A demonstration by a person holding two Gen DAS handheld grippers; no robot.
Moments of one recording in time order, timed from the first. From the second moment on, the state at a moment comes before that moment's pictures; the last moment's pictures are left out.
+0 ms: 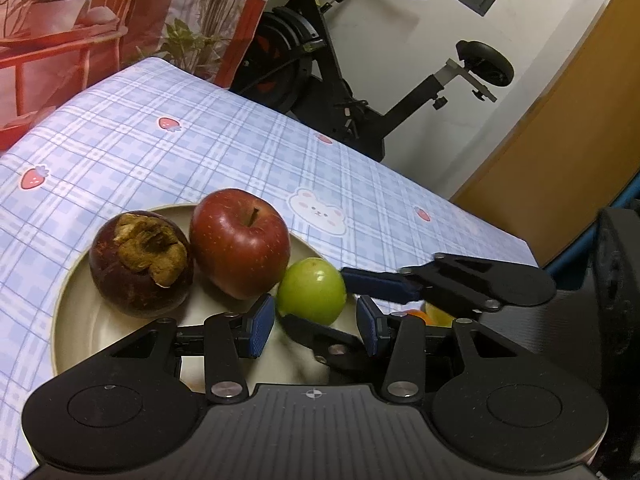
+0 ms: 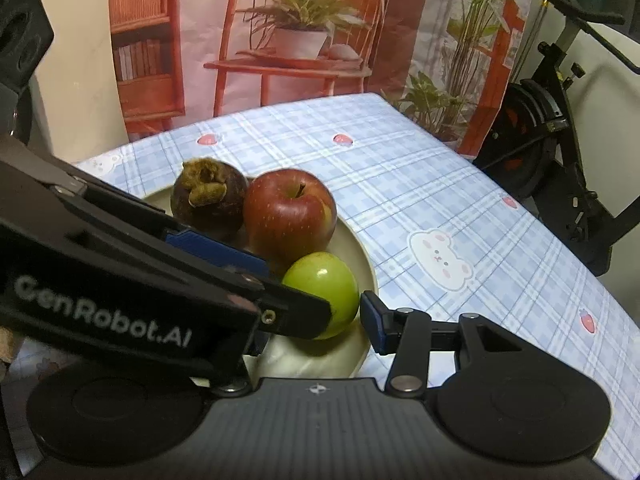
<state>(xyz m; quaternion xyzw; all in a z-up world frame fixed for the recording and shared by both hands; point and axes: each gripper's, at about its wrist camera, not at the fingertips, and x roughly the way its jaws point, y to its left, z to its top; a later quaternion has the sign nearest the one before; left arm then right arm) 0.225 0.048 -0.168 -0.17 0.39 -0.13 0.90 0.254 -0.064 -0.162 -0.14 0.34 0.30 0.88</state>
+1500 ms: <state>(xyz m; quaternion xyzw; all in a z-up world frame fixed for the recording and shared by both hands) 0.251 -0.158 -0.173 -0.01 0.39 -0.28 0.88 0.188 -0.284 -0.199 0.07 0.28 0.16 0.94</state>
